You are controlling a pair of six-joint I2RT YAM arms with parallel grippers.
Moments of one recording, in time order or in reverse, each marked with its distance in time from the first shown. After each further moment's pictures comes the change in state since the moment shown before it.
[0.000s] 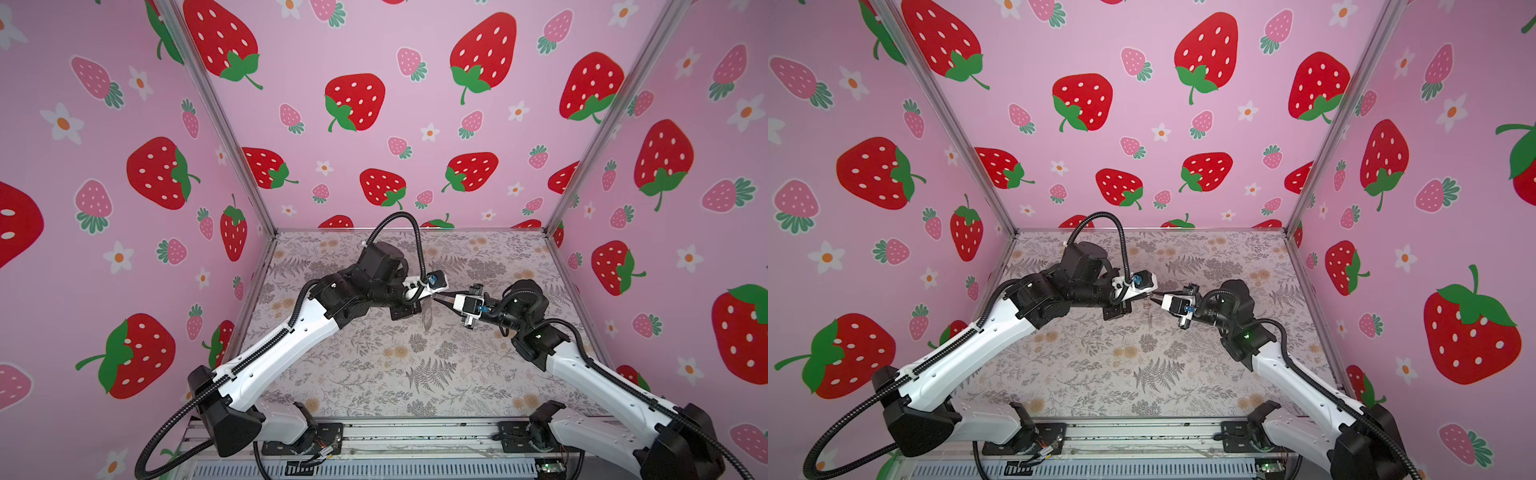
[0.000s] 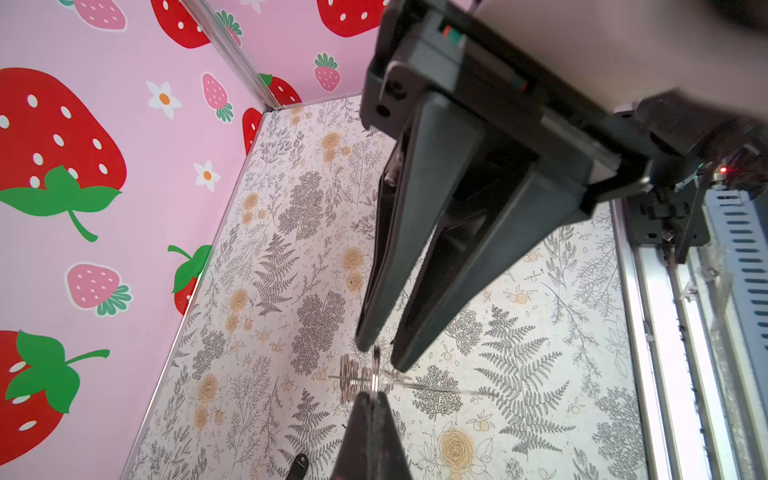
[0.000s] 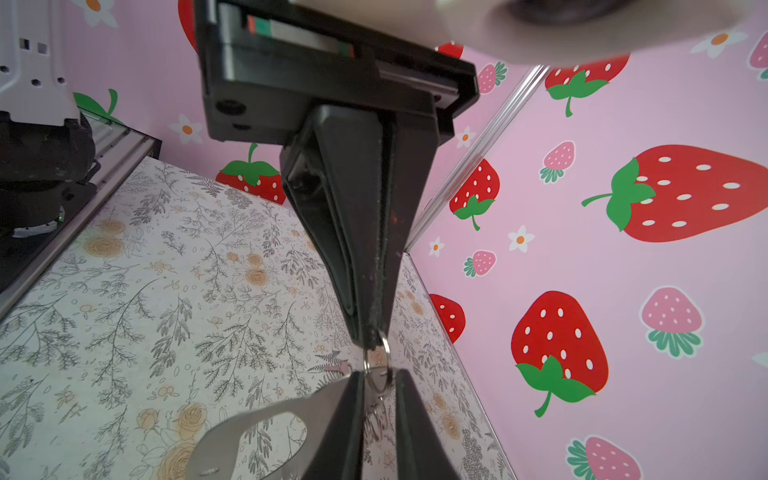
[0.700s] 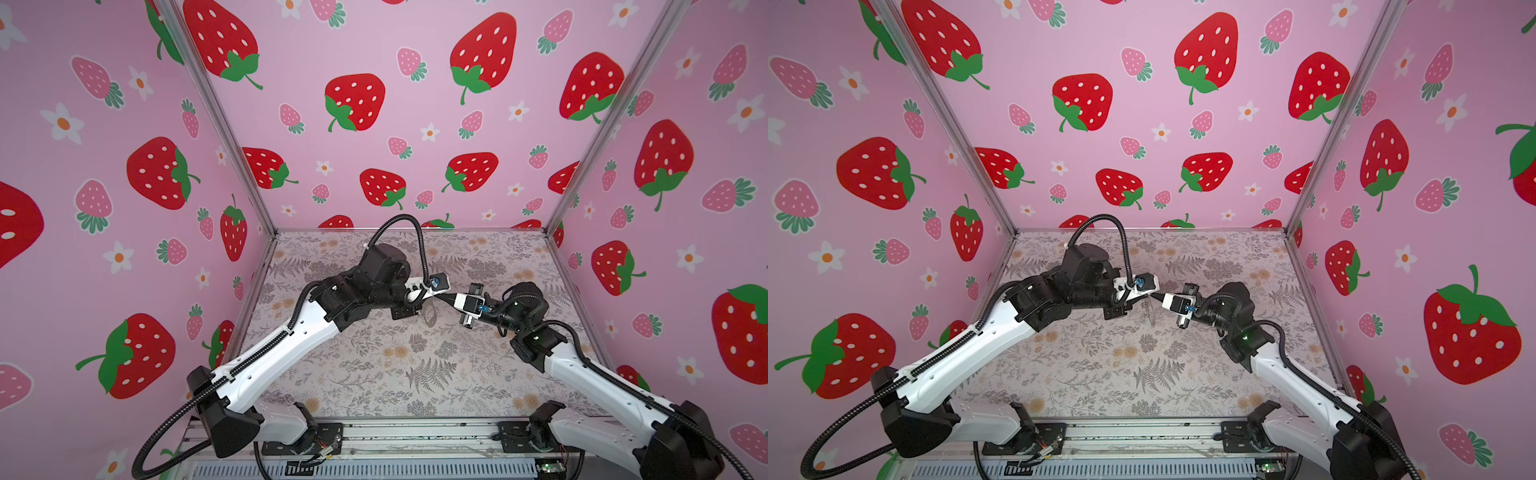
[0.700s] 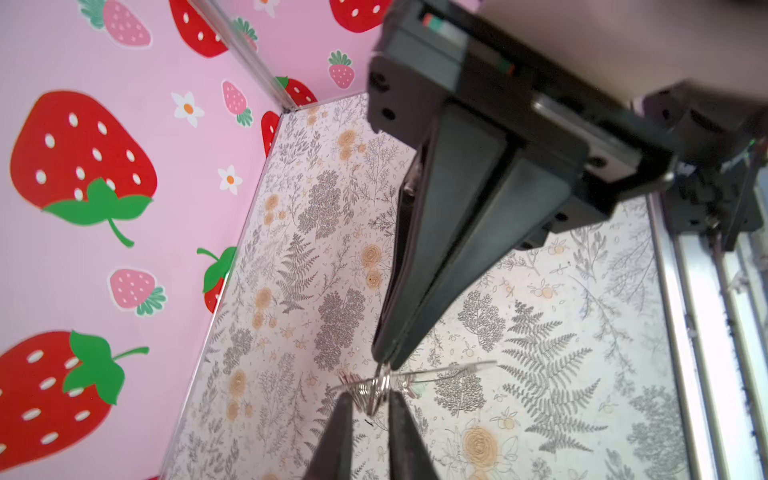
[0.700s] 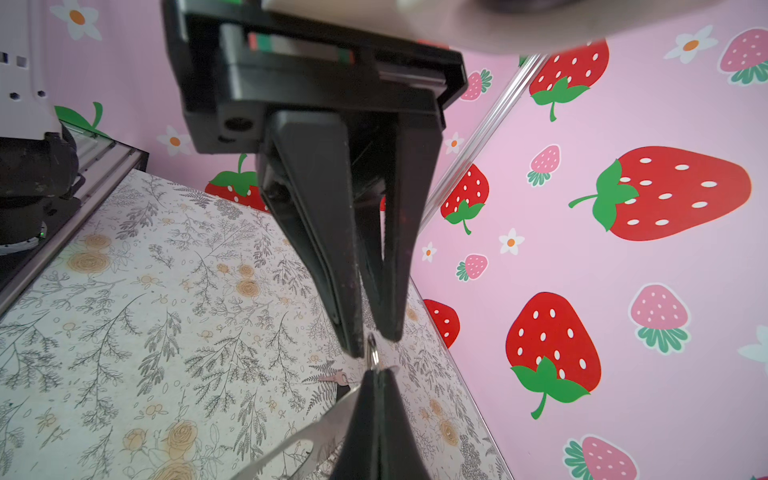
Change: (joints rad) left arm -0.023 -0.022 -0.021 0.047 -0.069 0.008; right arm 0.000 0.006 -0.045 0.108 0.026 0.042
